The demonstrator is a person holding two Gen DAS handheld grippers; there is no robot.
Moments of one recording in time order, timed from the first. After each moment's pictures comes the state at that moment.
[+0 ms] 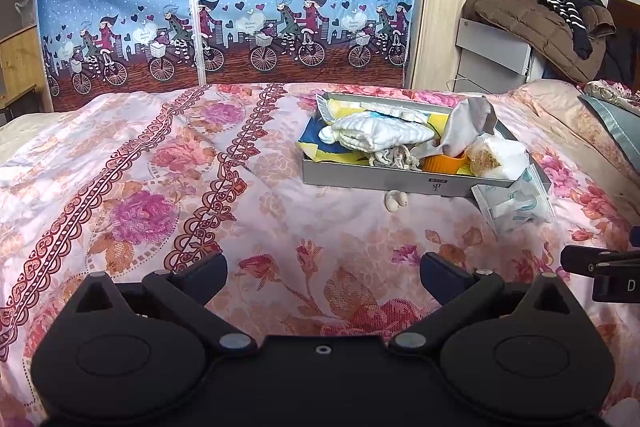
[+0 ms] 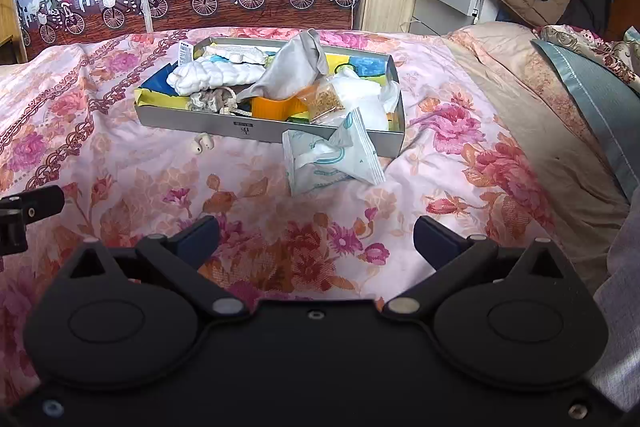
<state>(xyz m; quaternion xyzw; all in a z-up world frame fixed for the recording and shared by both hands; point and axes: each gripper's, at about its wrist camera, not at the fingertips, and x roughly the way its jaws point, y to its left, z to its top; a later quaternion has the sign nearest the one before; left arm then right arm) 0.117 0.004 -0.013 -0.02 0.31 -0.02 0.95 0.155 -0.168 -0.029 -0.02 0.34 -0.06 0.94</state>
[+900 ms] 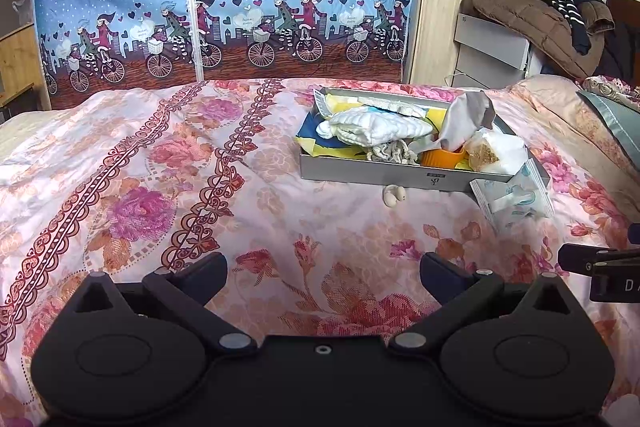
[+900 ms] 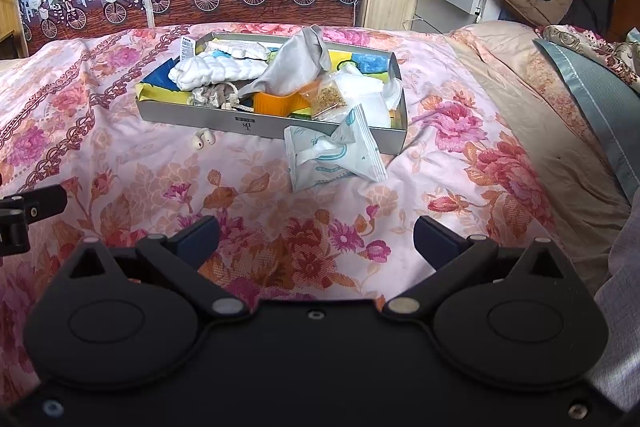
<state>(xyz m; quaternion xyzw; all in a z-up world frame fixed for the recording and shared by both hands) 0.117 0.003 -0.014 -0.02 0.31 -0.02 0.95 0.154 -0.168 -0.034 -0.02 0.34 -0.06 0.94</state>
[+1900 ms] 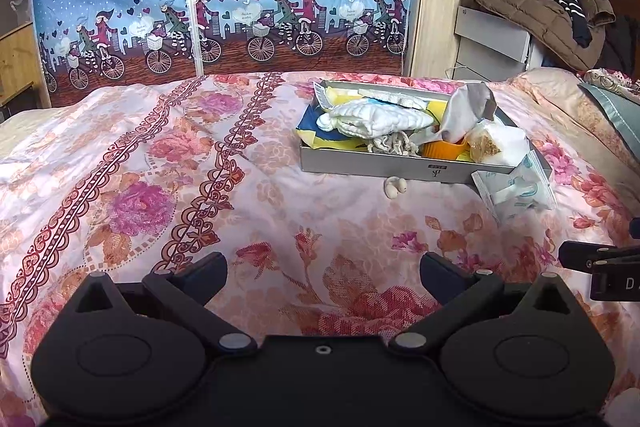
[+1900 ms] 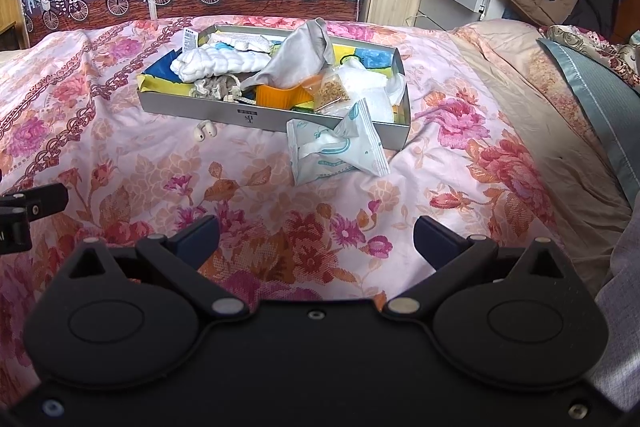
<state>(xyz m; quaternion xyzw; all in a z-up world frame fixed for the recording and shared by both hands) 0.114 0.001 -0.019 -0.02 0.32 -0.02 0.95 0.152 -0.169 -0.036 -0.03 0.35 -0.06 0.93</state>
